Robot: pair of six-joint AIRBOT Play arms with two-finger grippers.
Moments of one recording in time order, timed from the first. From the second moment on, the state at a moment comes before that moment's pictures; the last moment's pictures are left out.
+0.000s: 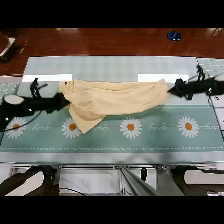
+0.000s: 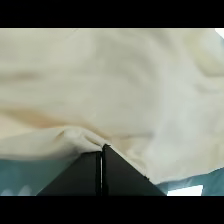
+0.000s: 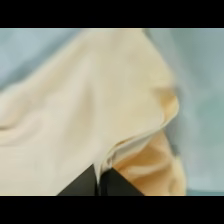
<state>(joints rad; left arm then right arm) 0.12 -1.15 0.73 0.64 -0.82 -1.28 -0.31 -1.51 1.20 -0.80 1.10 1.36</state>
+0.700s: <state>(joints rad) 0.20 -0.78 1.70 0.99 -1.01 -1.38 -0.29 -0.94 1.96 -1.13 1.29 1.48</state>
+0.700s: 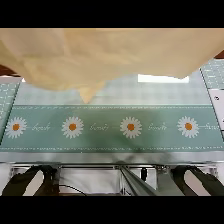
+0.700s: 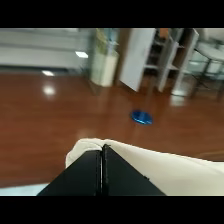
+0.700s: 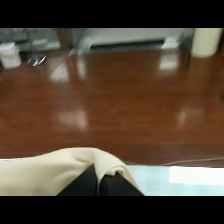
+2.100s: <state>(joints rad) 0.10 -1.27 1.41 1.22 -1.06 -1.52 -0.29 -1.25 1.34 -1.06 1.18 1.37</state>
